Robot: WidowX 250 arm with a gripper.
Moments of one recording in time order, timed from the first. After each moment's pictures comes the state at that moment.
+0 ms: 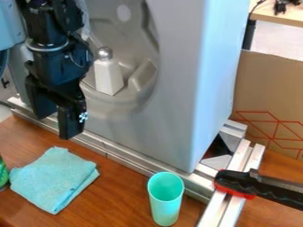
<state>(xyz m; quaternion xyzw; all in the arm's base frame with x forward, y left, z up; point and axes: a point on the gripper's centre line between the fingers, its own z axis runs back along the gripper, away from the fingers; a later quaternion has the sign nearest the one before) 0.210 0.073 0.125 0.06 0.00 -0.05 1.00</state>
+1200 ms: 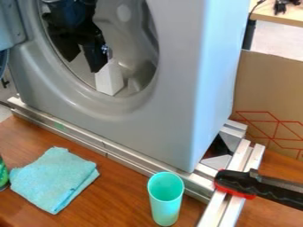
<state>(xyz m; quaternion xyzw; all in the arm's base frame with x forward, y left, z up) 0.303 0.117 0.159 0.03 -0.18 0.00 0.98</state>
